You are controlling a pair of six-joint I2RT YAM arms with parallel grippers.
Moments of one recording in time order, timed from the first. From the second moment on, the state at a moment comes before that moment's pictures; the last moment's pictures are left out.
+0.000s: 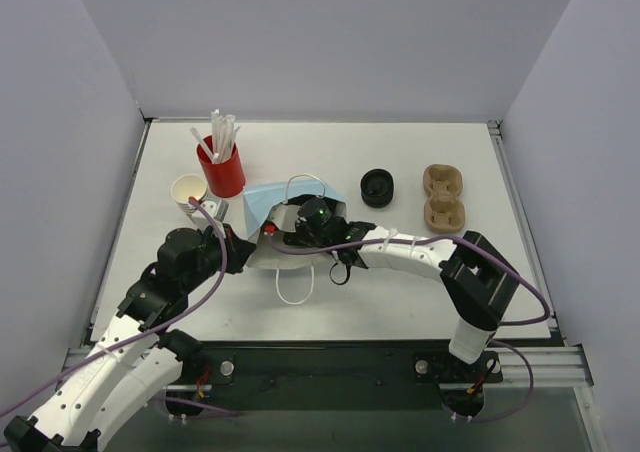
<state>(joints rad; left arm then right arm) -0.52 0.61 0.62 -0.39 0.06 -0.44 0.93 1.72 1.07 0.06 0.37 -0.75</state>
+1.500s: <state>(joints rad) -0.52 0.71 0.73 -0.41 0.07 -0.44 0.90 1.60 1.07 -0.11 0.34 -0.65</state>
